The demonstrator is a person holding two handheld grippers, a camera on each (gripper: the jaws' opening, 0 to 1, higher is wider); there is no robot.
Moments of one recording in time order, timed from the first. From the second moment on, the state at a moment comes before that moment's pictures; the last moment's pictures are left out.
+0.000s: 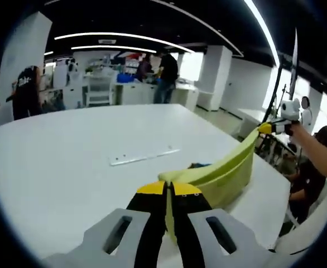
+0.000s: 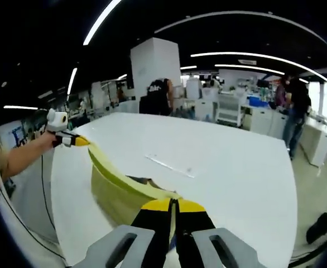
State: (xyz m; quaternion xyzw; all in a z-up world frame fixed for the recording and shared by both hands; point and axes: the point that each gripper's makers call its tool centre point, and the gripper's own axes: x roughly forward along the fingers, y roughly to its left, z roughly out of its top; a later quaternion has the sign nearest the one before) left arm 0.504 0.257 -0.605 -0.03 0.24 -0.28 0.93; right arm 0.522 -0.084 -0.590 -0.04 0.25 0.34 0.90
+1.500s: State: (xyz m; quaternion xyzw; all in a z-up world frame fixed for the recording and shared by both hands) left arm 0.578 0.260 -0.675 -0.02 0.32 -0.26 0.91; right arm 0.598 -0.081 -0.660 -0.01 0.32 0.32 0.89
